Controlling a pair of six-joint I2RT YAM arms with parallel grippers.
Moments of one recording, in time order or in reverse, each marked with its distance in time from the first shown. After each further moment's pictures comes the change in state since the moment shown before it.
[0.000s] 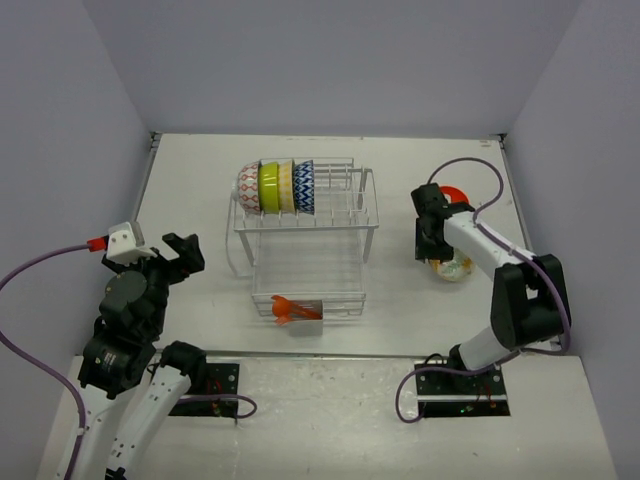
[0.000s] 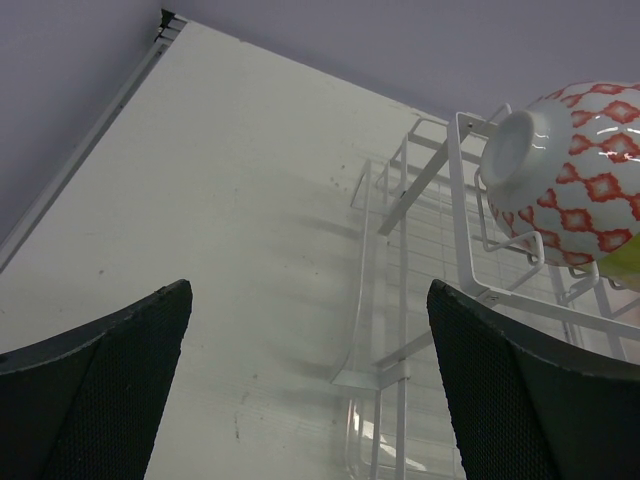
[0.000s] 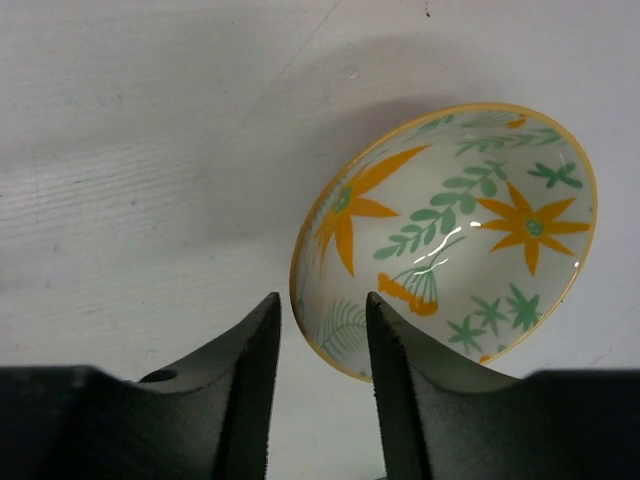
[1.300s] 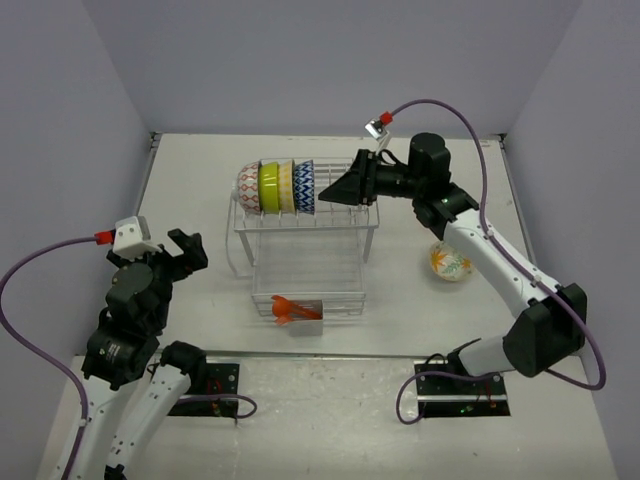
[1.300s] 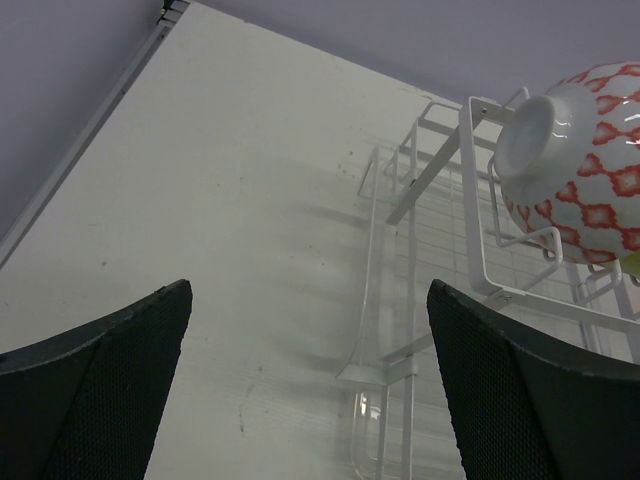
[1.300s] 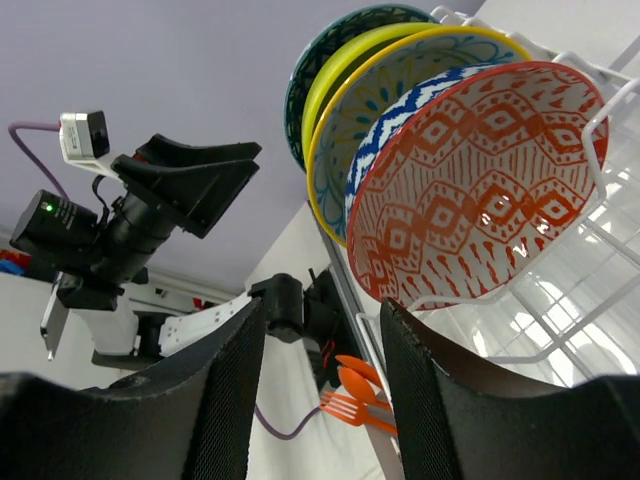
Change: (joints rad) left arm 0.000 0.046 0.000 0.000 -0.002 0.000; right arm 0.192 -0.157 0.232 0.745 -1.162 0.424
